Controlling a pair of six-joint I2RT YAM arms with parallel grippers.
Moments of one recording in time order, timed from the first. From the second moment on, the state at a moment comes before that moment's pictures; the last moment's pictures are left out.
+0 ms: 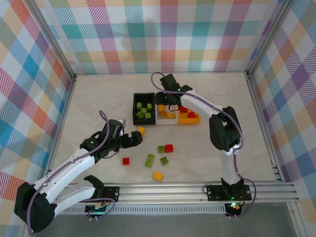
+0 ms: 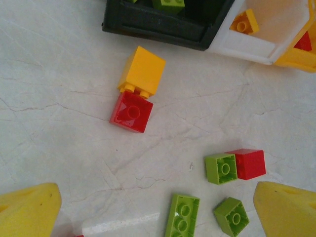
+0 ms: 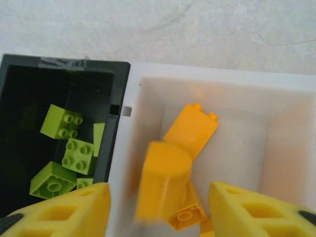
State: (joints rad) left arm -0.56 0.95 0.65 -0.55 0.05 -0.70; right arm 0.60 2.08 1.75 -0.58 0.03 0.43
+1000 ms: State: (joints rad) left arm -1.35 1.58 0.90 -0.65 -0.09 -0.74; right arm 0.58 1.65 1.17 -0.43 0.01 0.47
